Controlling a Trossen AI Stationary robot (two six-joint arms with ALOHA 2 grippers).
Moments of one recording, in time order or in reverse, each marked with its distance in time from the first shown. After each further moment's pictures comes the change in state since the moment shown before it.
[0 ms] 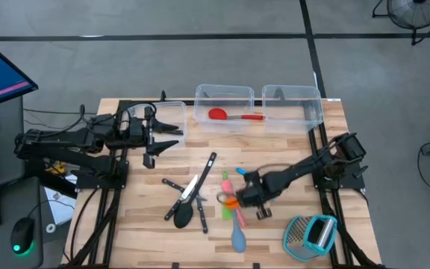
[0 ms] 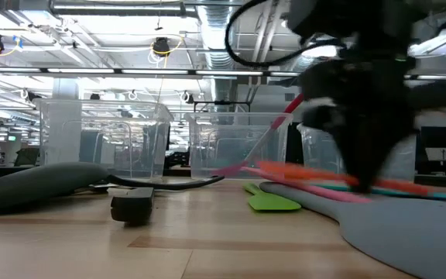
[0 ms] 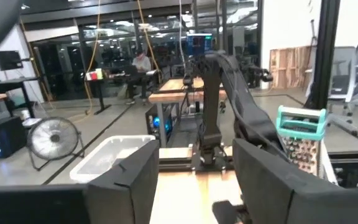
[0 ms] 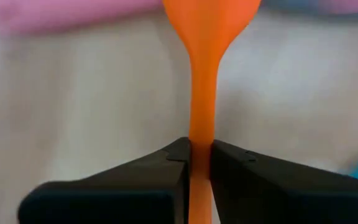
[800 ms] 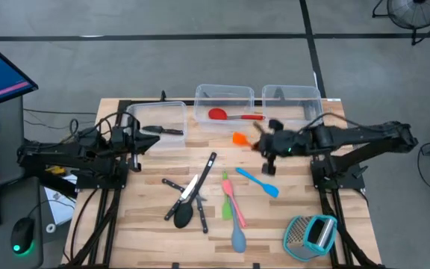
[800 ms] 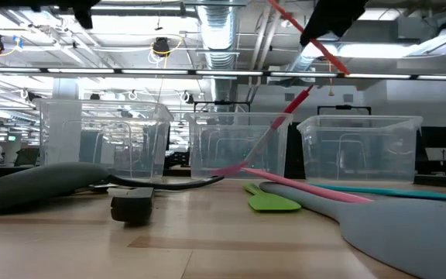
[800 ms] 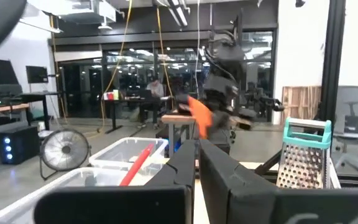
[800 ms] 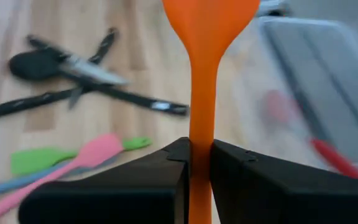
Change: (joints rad) left arm 0.000 -0.418 -0.425 0.155 -0.059 -0.052; right arm -0.264 -0.649 0.011 0.002 0.275 0.011
